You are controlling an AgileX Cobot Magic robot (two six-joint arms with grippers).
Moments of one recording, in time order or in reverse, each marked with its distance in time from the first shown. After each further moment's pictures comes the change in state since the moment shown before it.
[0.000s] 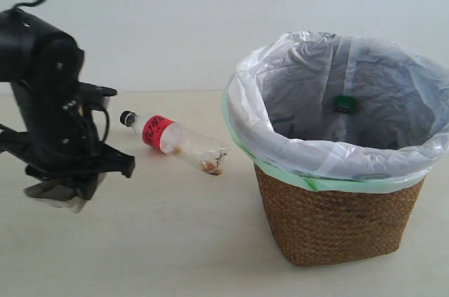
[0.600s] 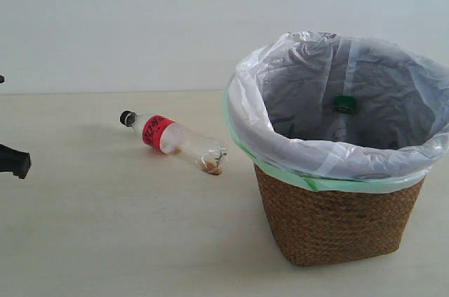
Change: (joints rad) left arm 0.183 -0.306 0.169 0.077 0.164 0.000; right arm 0.000 0.000 0.000 0.000 0.000 0.000
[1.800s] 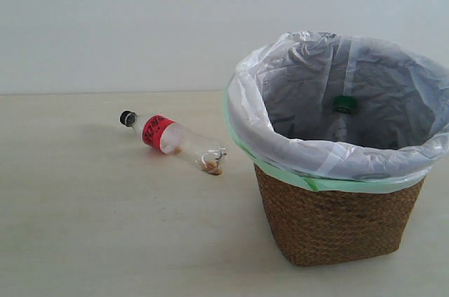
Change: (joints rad) left arm 0.099 0.000 0.000 0.089 0.046 -0.016; right arm 0.000 0.000 0.000 0.000 0.000 0.000
